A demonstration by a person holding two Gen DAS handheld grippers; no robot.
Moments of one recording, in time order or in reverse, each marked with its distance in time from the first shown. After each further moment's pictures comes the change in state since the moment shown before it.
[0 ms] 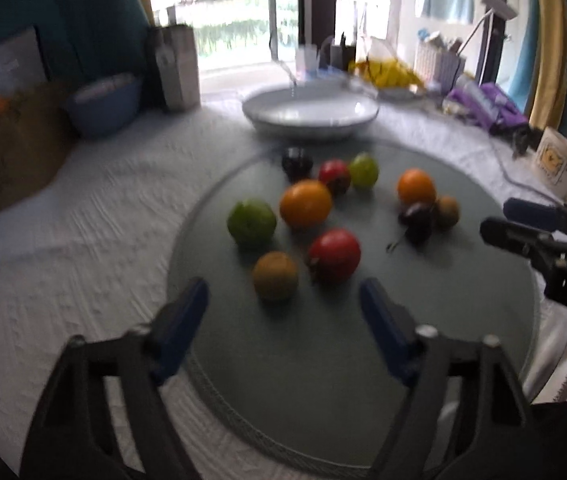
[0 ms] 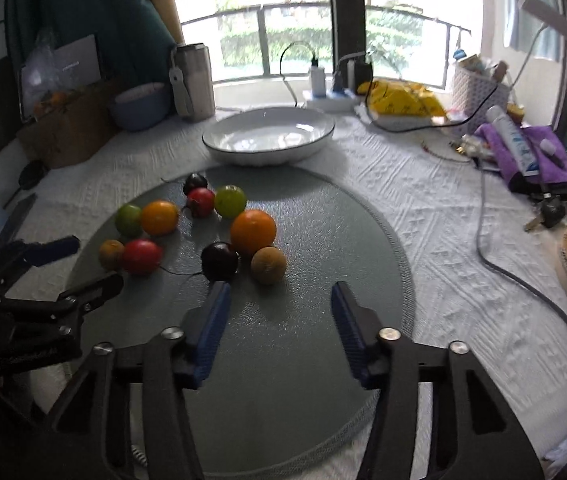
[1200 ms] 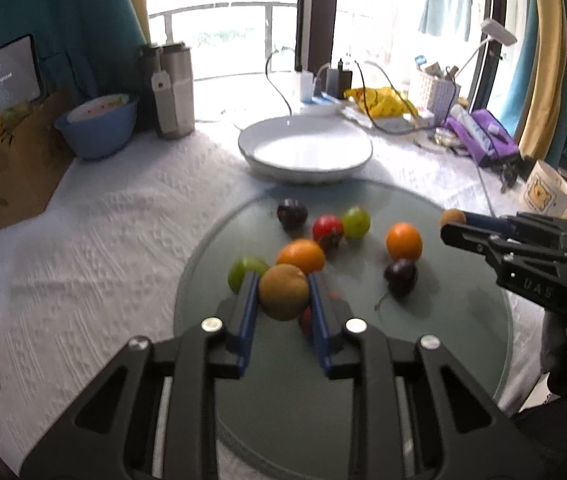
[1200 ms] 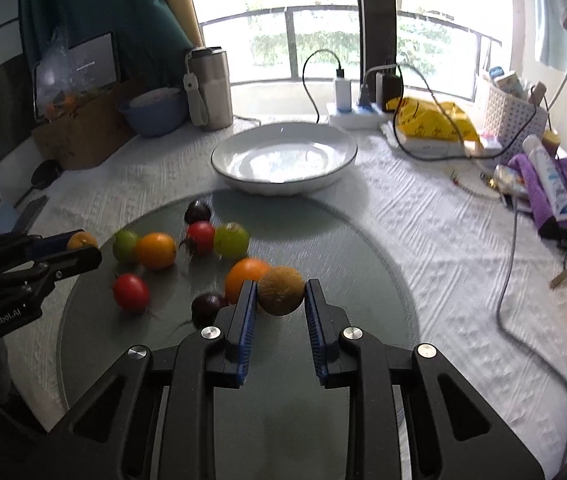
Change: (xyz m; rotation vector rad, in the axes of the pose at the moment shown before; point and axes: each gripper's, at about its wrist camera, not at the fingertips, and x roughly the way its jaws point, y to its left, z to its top) left arm -0.020 0.006 0.041 -0.004 -0.074 -0.046; right arm 0.018 -0.013 0.038 -0.067 -0.028 0.076
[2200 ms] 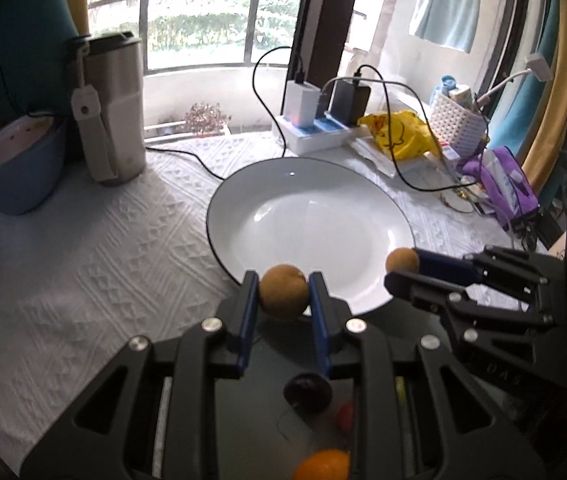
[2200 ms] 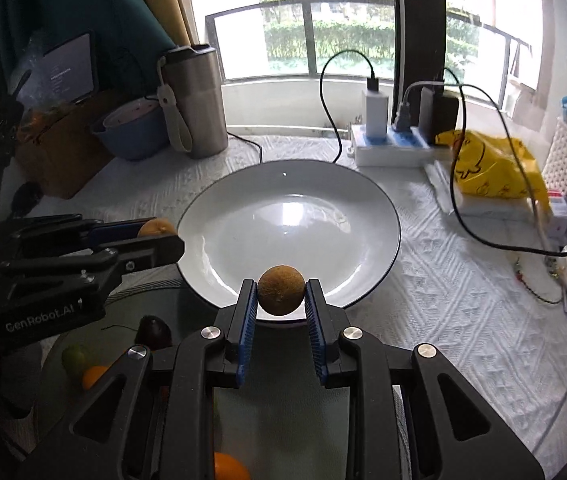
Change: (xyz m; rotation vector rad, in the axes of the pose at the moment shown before) left arm 0.123 0.026 0.109 -0.039 0.056 -0.131; right arm 0.104 -0.014 0.088 -0.035 0.044 0.065
